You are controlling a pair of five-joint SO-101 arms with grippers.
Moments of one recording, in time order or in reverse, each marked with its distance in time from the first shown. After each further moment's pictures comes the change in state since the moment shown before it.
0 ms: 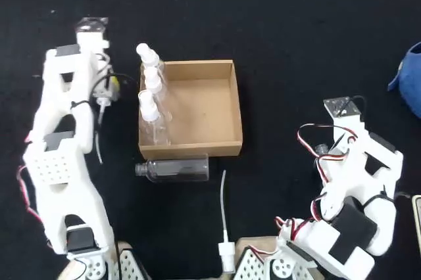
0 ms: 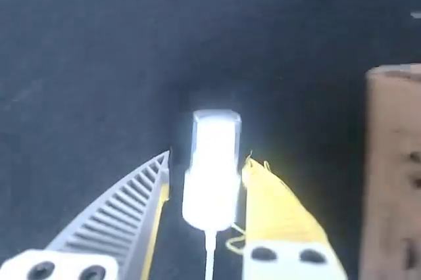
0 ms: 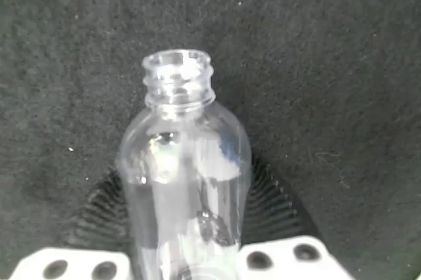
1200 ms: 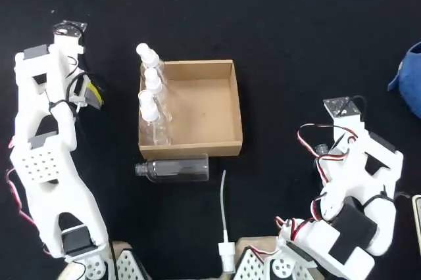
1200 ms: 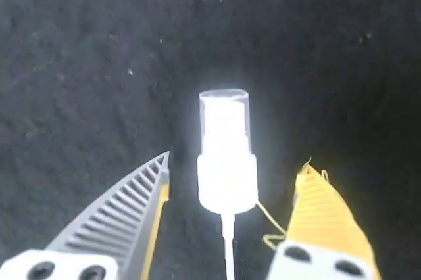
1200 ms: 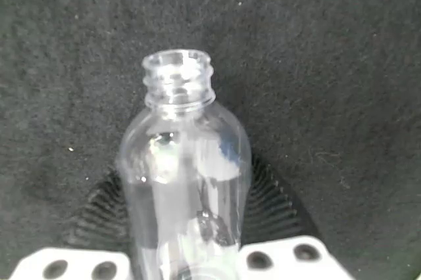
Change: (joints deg) left arm -8.0 3.8 -7.7 4.1 -16.1; right arm 0.0 0.0 0.0 0.0 0.0
